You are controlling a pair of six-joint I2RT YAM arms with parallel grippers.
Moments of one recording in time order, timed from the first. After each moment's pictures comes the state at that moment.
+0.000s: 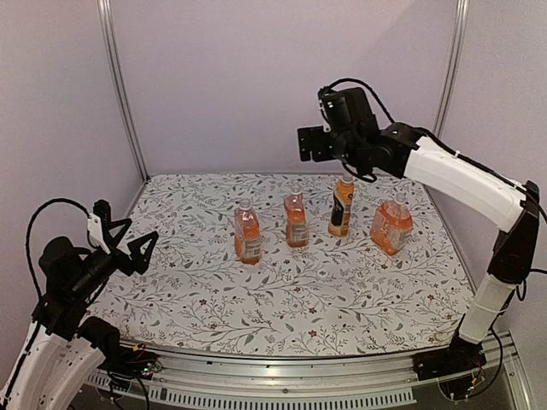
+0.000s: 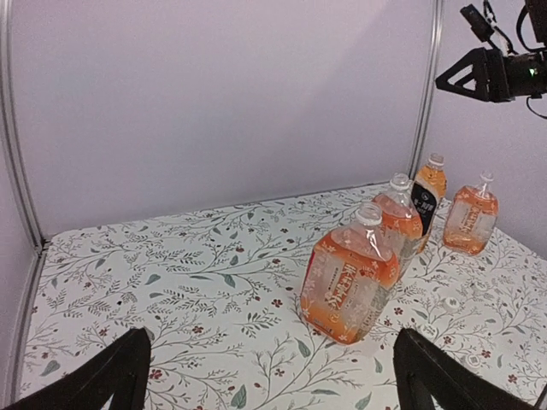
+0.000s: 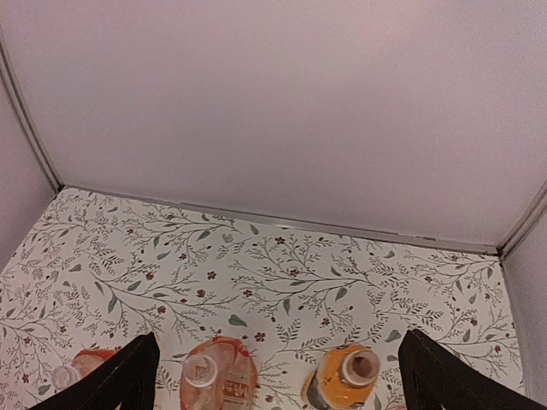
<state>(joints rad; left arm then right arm) -0.28 0.18 0.31 -0.16 0.19 -0.08 0.88 1.79 1.83 -0.49 0.62 0.23</state>
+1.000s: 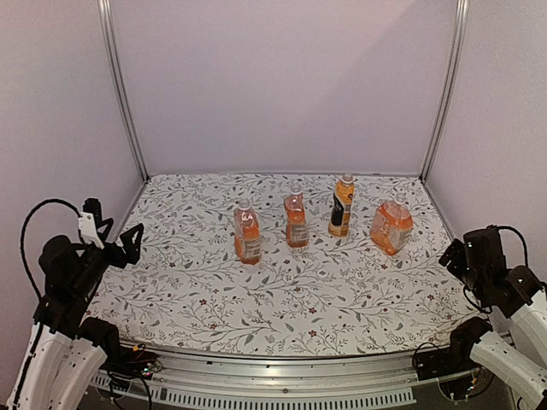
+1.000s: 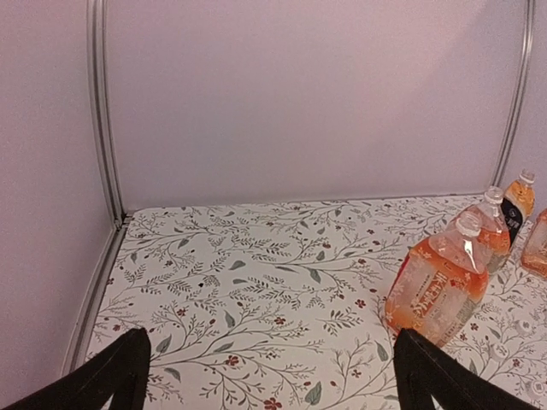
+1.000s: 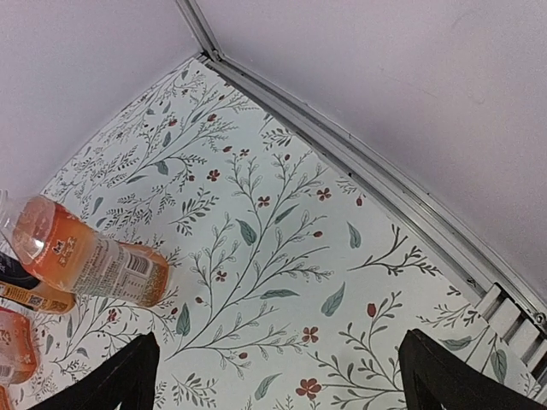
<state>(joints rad) -0.14 0.18 0.30 -0.18 0.06 -0.06 0.37 0.45 0.49 -0.79 0.62 0.84</state>
